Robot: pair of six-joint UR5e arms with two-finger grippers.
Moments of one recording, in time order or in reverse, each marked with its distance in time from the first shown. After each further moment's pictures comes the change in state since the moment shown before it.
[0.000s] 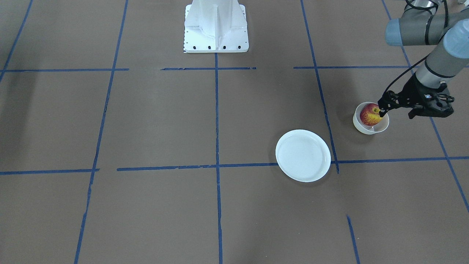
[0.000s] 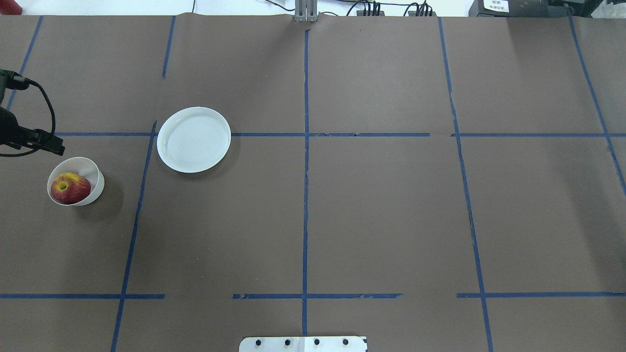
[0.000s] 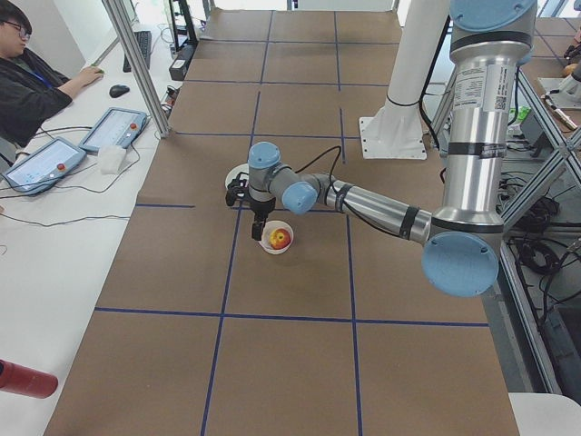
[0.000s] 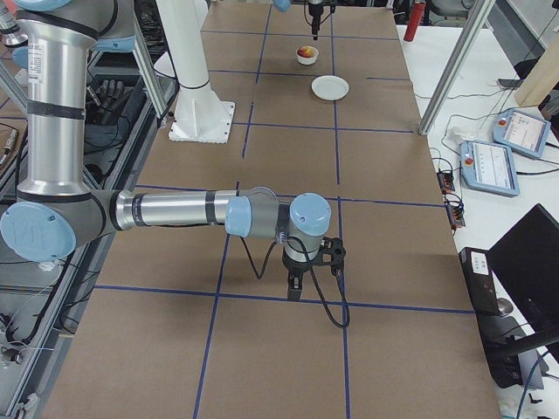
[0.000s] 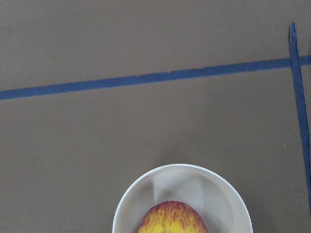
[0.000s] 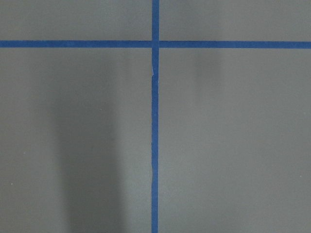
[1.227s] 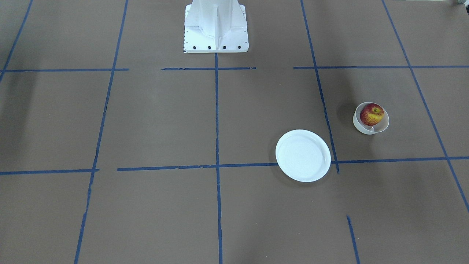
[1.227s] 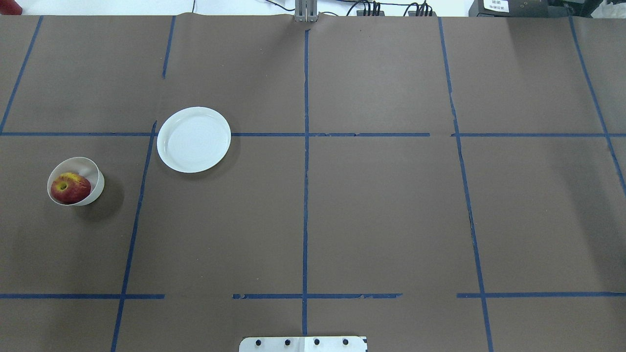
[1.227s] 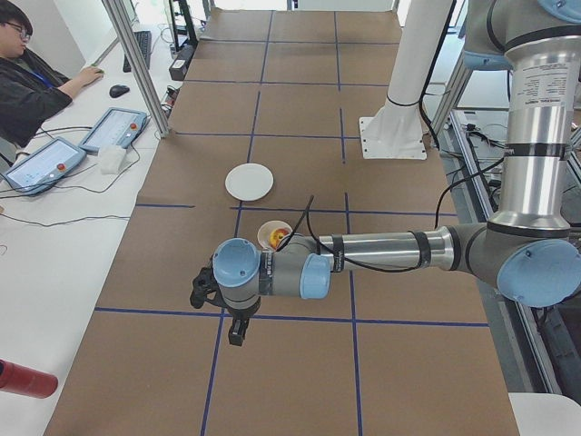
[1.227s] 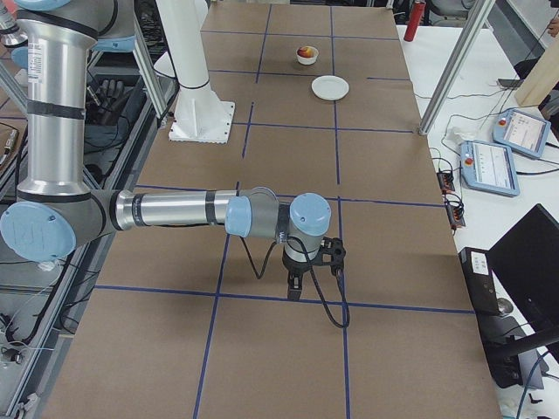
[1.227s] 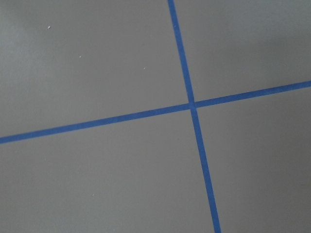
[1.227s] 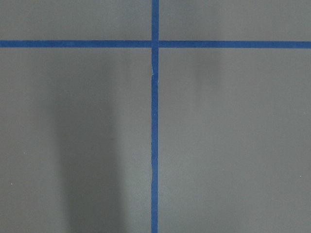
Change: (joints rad) left arm -0.554 0.040 0.288 0.180 -0.262 0.679; right arm 0.000 0.000 -0.001 0.000 0.000 0.000
